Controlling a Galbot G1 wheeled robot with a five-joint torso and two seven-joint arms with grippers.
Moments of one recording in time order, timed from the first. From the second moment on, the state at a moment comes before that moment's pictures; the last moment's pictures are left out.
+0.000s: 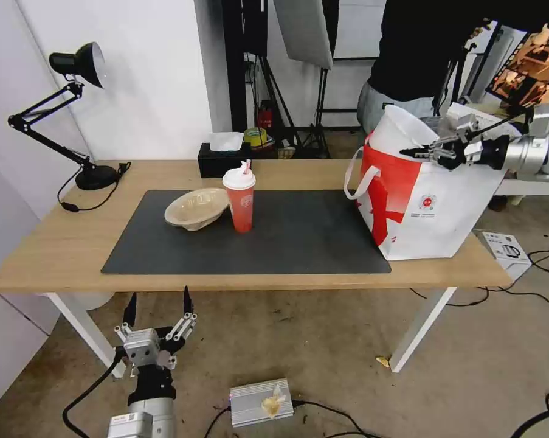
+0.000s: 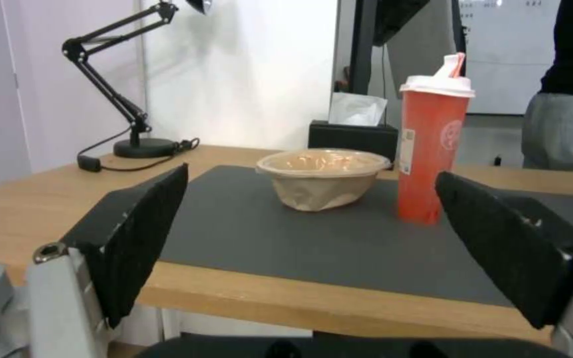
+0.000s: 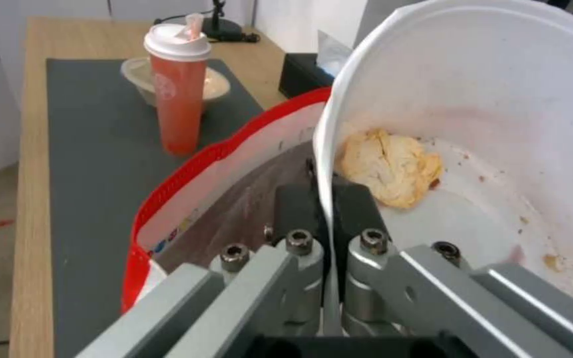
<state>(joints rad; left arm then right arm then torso) 1.83 -1.52 -0.43 -2.25 0.04 -0.27 -0.27 0.03 0.66 -0.20 0.96 0.75 -0.11 -1.23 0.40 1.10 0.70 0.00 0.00</state>
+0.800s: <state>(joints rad) 1.85 -1.53 -0.42 -2.26 0.07 -0.29 -0.27 0.03 0.60 -0.20 1.05 0.80 -0.09 -1.18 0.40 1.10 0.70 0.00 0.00</state>
